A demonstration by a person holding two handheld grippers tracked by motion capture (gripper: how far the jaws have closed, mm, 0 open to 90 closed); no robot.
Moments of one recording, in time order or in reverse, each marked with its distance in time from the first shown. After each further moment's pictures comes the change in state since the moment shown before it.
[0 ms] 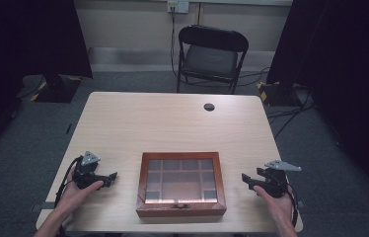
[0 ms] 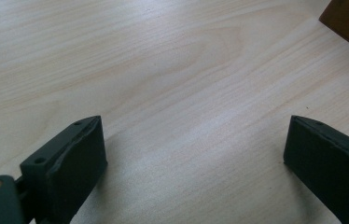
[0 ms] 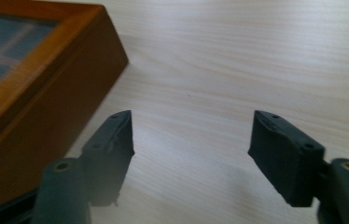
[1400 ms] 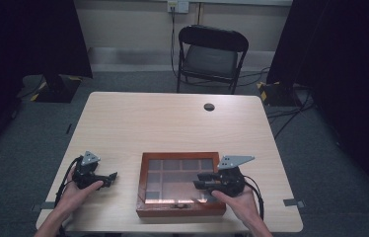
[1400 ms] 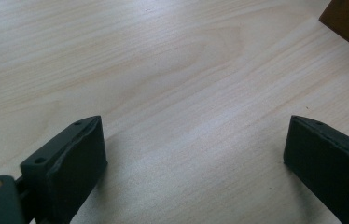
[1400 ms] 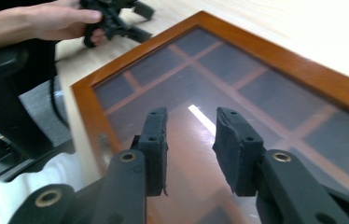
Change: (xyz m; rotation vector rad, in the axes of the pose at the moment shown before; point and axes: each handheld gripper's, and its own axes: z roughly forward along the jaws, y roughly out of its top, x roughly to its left) left arm 0.000 0.000 0.000 -0.001 0.001 -0.001; right arm 0.126 0.051 0.016 0.039 0.563 -0.271
